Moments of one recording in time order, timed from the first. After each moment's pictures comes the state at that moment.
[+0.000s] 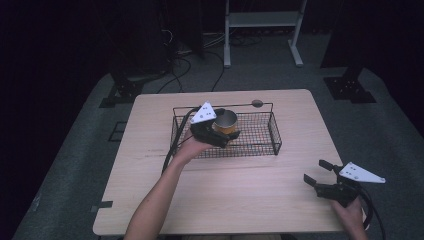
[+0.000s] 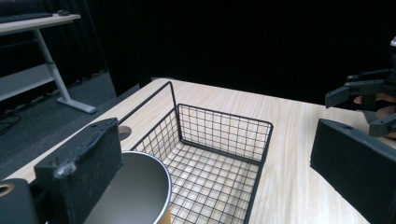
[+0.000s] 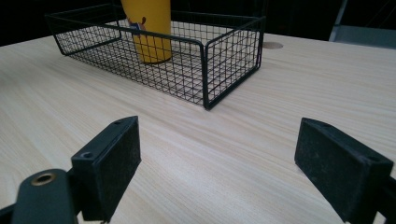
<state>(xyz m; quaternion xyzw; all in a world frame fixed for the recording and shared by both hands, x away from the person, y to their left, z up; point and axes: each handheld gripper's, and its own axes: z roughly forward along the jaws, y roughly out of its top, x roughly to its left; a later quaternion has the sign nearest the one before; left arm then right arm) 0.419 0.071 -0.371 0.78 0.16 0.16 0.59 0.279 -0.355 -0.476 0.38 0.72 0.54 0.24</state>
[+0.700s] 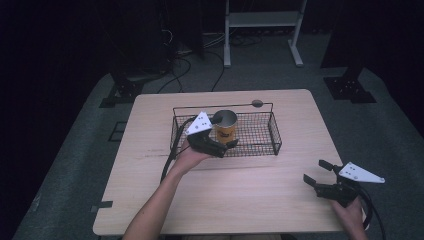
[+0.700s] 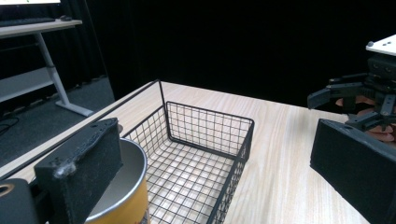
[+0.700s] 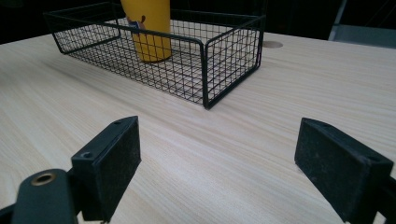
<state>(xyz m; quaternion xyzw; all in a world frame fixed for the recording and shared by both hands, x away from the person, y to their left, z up) 0.391 0.079 -0.381 0.76 0.16 0.16 0.61 0.279 -0.354 -0.476 0.38 0.72 0.53 0.24</state>
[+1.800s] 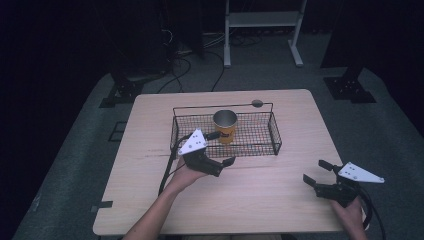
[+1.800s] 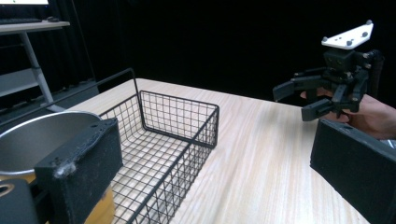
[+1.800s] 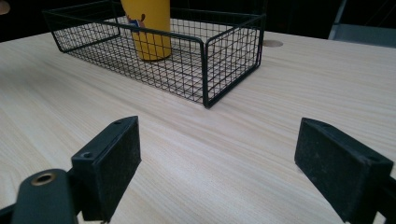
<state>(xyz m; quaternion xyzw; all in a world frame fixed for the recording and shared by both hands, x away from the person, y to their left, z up) 0.349 0.091 -0.401 0.76 0.15 0.15 0.62 0.280 -0.354 -0.476 0.38 0.72 0.53 0.24</state>
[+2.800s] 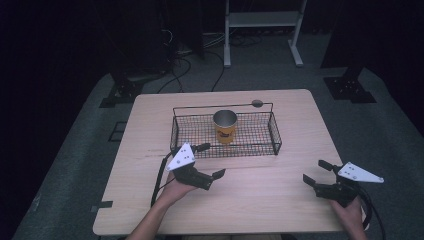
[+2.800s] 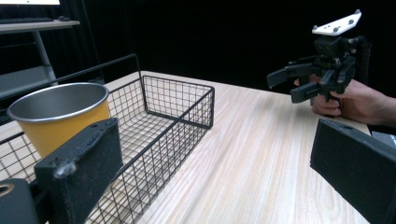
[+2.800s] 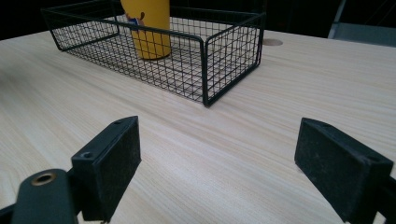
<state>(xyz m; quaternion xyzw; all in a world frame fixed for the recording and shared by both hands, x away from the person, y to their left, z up) 0.319 0.120 -0.419 0.75 0.17 0.16 0.62 0.280 -0.353 -0.476 0.38 0.72 0.53 0.24</state>
